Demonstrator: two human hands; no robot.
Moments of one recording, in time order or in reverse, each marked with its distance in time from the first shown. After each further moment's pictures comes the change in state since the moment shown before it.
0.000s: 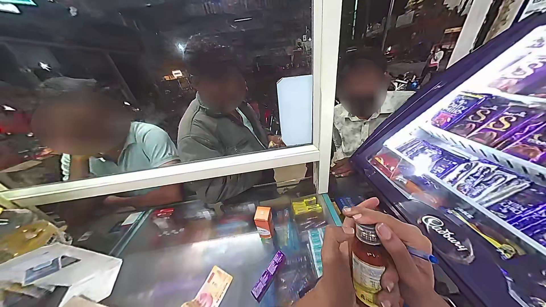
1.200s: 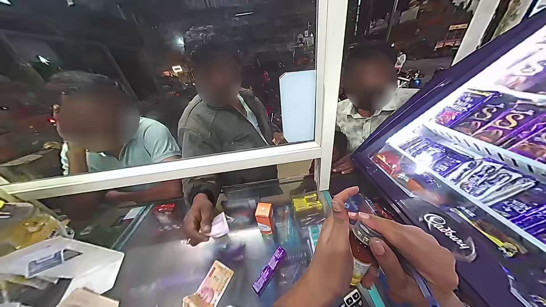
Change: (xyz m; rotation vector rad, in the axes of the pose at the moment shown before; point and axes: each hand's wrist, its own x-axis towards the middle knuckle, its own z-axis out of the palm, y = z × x) left_hand 0.006 0.023 0.002 0.830 0.175 0.165; right_hand -0.001 -0.013 -0.005 -0.494 -0.043 -0.247
